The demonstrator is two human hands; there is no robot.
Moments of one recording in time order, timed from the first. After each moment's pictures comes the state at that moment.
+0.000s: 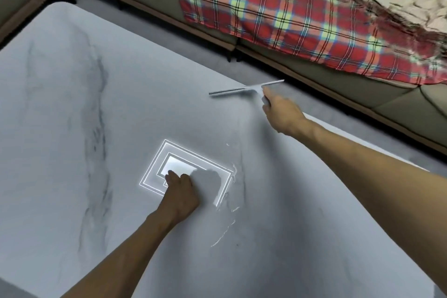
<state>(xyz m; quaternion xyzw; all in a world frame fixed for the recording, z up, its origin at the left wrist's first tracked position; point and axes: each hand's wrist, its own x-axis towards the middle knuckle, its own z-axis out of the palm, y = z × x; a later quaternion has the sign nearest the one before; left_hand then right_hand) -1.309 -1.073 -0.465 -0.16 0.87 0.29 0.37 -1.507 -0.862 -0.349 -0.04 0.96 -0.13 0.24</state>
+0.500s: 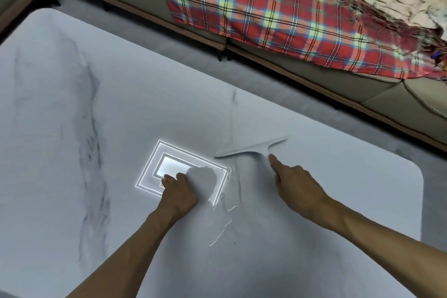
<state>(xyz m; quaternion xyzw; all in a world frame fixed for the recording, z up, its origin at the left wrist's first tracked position) -1.315 -1.065 -0.459 -0.21 0.87 0.31 0.33 -1.371 -0.810 -0.342 -0.04 0.93 -0.06 0.35</state>
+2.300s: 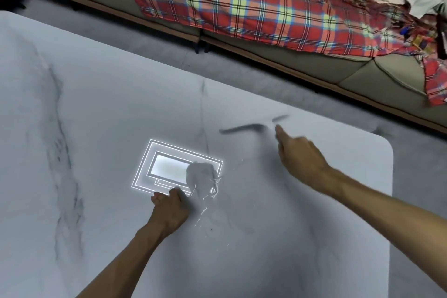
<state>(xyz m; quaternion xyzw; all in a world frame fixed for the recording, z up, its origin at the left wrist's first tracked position) -1.282 -1.014 -0.437 -0.17 0.87 0.21 0.42 -1.389 -0.733 -0.324 -0.01 0.96 -0.01 0.27</state>
